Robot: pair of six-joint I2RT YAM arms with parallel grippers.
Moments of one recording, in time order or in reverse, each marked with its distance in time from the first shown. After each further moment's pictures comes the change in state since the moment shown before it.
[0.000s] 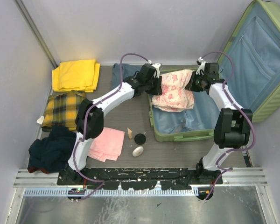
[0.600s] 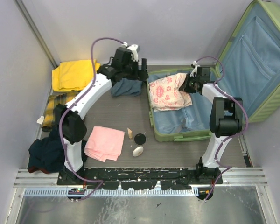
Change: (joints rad) left arm 0.141 -0.207 0.007 -0.136 -0.033 0.071; right arm 0.039 0.216 -0.001 0.207 -0.024 0.093
